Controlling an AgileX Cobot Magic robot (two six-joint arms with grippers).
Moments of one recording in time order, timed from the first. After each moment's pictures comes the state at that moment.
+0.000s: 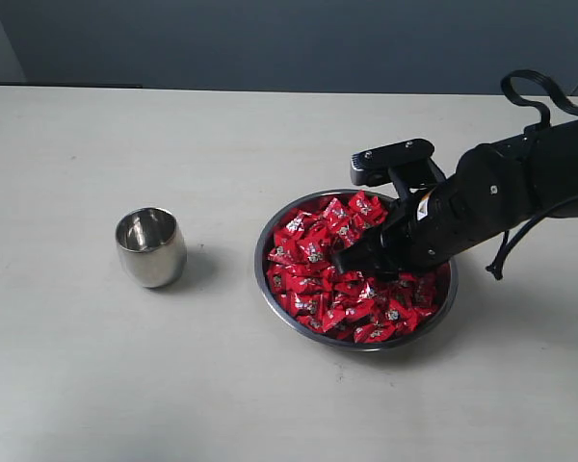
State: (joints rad) left arm 0.12 0.00 0.00 0.07 0.19 -0.02; right arm 0.66 1.73 -0.83 0.11 0.31 0.02
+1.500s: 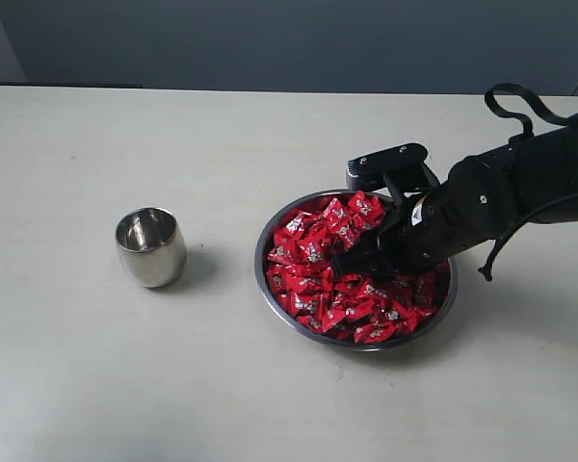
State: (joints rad) left arm 0.12 0.00 0.00 0.07 0.19 -0.02; right arm 0.66 1.77 -0.83 0.06 0.25 0.03
